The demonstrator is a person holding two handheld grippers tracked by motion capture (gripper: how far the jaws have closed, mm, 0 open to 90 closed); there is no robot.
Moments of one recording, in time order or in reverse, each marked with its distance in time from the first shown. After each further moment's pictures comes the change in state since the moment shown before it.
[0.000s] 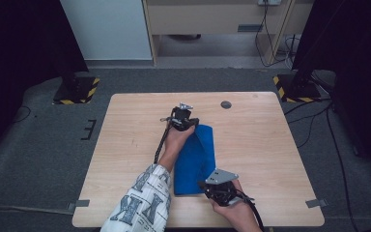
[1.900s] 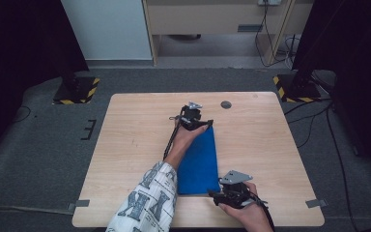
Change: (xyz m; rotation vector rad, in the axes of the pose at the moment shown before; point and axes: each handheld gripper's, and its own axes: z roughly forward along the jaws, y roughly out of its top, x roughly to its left) left arm -0.018 0.009 0.018 -0.053 -0.047 0.028; right arm -0.023 -0.027 -0.015 0.054 -0.079 0.097
